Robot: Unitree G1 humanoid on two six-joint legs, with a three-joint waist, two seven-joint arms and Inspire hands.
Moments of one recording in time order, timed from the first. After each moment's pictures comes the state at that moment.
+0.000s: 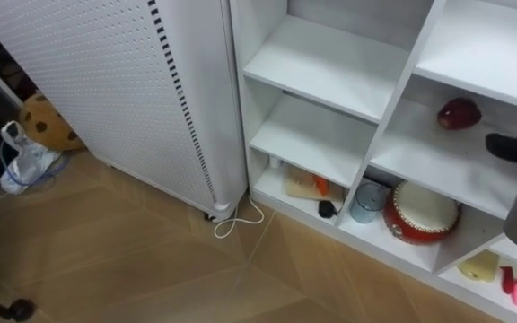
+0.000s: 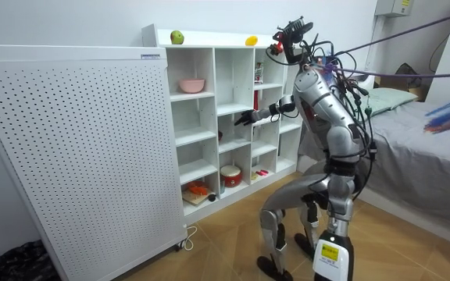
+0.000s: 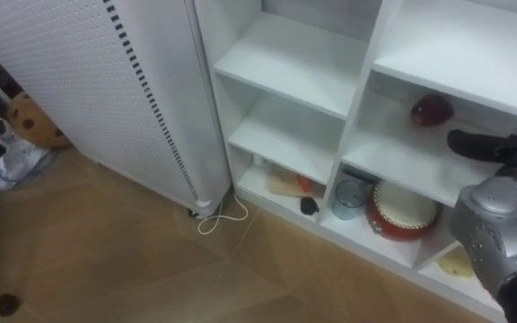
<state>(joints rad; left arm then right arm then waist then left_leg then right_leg) 0.30 0.47 -0.30 0.84 -0.08 0.10 0.39 -0.96 -0.69 0.38 0.93 0.83 -0.02 -0.82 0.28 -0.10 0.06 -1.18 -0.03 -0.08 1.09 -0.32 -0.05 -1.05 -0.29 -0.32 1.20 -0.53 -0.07</state>
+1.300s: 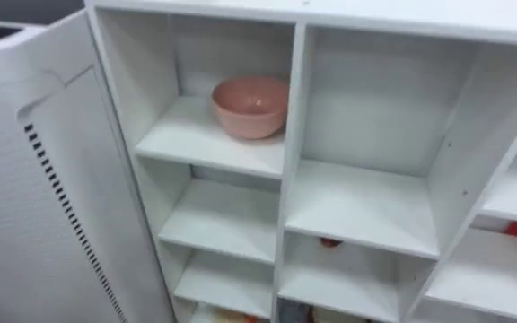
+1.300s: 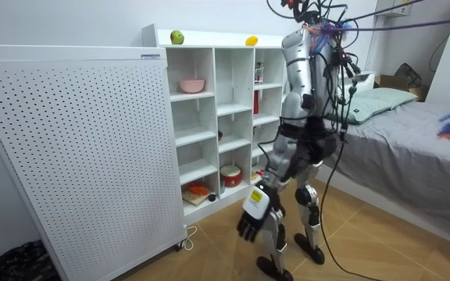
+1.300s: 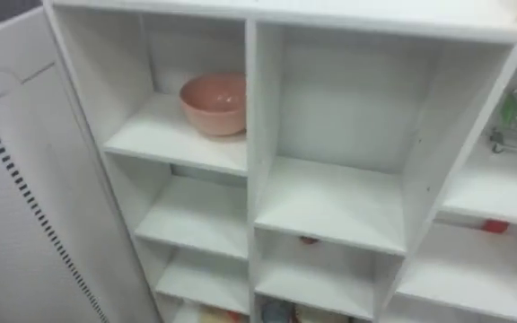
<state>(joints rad) 0.26 0.35 -0.19 1.04 0.01 0.01 0.24 0.09 -0.44 0.29 0.97 0.25 -0.04 0.00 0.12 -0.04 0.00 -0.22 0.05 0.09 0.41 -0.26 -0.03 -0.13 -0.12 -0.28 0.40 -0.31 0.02</state>
